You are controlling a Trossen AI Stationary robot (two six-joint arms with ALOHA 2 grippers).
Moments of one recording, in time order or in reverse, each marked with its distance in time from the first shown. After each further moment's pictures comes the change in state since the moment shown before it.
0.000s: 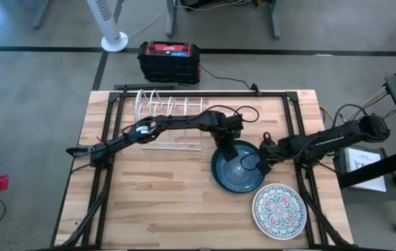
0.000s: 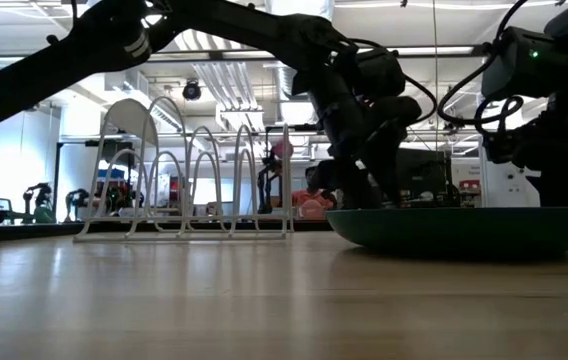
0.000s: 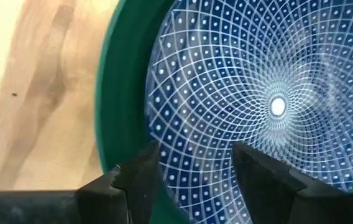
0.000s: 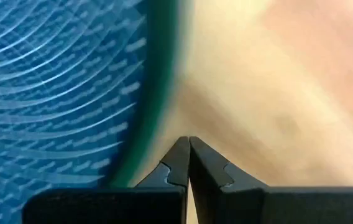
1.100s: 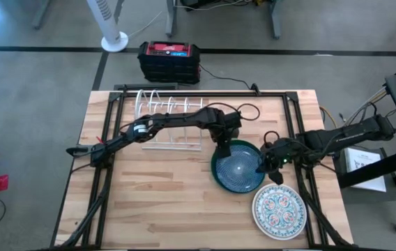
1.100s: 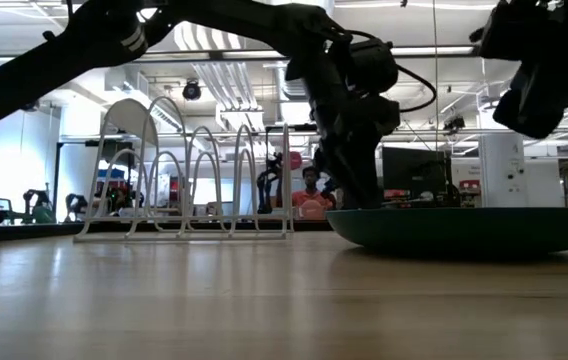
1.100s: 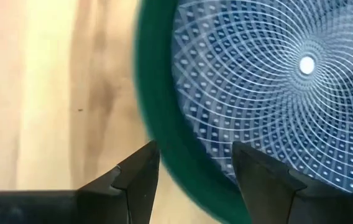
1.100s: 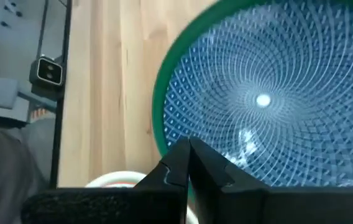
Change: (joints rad) left arm 0.014 -0.038 0.001 -0.073 -0.114 0.295; right arm 0.115 -0.308 0.110 0.199 -0.335 -0.318
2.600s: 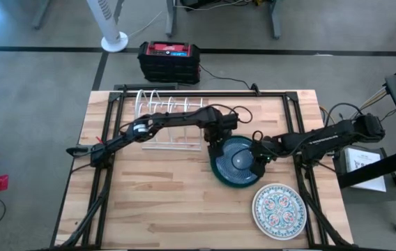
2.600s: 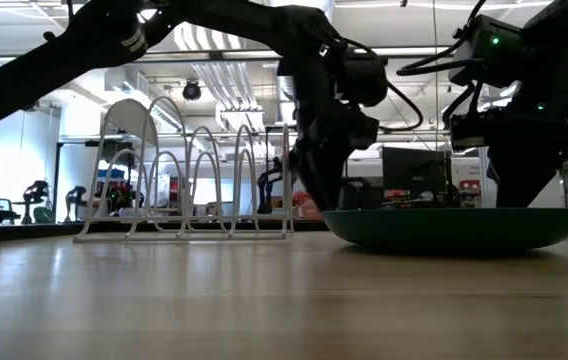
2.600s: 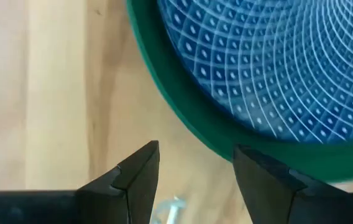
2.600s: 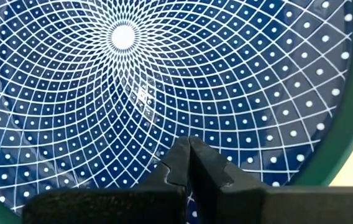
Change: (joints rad) left arm 0.003 -0.003 -0.002 -0.210 -0.055 -0.053; right arm -0.171 0.432 -0.042 0.011 0.226 -0.039
